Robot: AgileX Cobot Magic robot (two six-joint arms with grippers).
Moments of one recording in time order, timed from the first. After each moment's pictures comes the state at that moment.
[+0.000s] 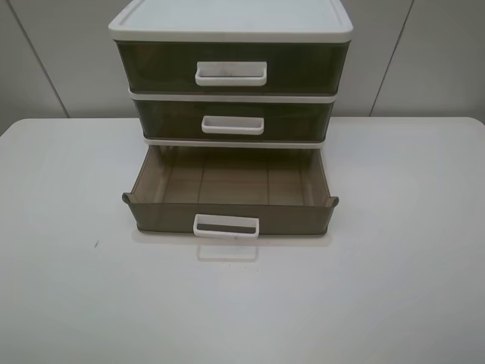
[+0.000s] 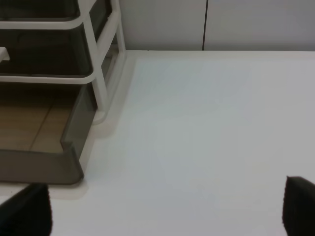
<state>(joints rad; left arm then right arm) -0.03 -0.01 -0.50 -0.06 1.06 0.11 0.01 0.00 -0.52 0.00 1.06 0.00</state>
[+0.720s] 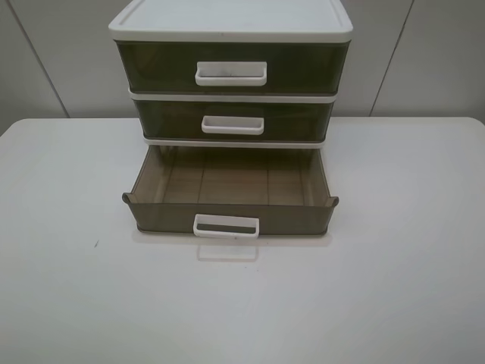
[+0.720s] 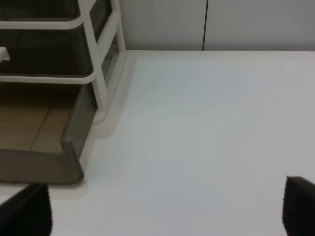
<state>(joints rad) -0.03 -0.01 -0.50 -0.06 1.06 0.11 0.01 0.00 -0.52 0.00 1.06 0.00</state>
